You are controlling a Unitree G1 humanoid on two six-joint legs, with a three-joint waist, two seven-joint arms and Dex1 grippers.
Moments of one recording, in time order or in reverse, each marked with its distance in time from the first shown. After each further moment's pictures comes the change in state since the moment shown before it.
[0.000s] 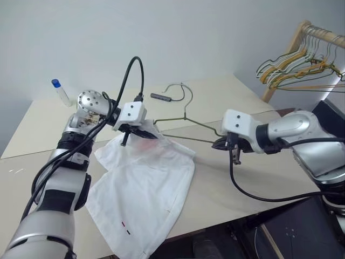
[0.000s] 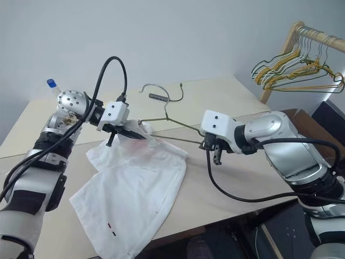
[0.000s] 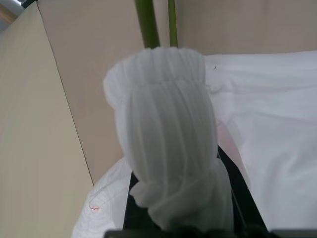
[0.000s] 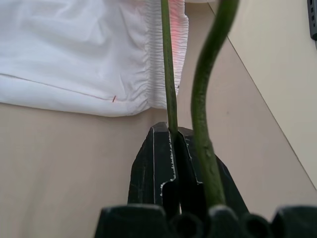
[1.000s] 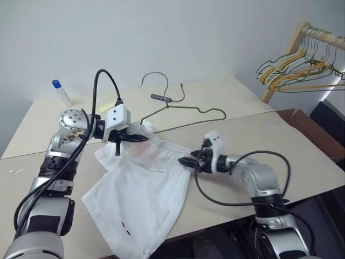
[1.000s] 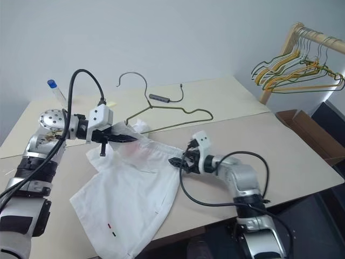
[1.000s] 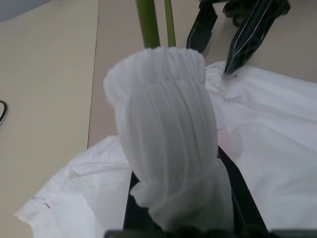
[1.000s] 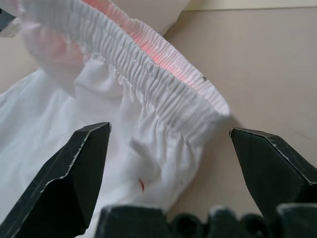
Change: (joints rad) left arm 0.275 0.097 0.123 -0.379 -0.098 0.357 0.190; right arm 0.210 0.689 -0.211 0.506 0.113 -0.019 -0.402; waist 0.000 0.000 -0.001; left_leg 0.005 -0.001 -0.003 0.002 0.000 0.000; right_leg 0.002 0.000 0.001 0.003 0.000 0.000
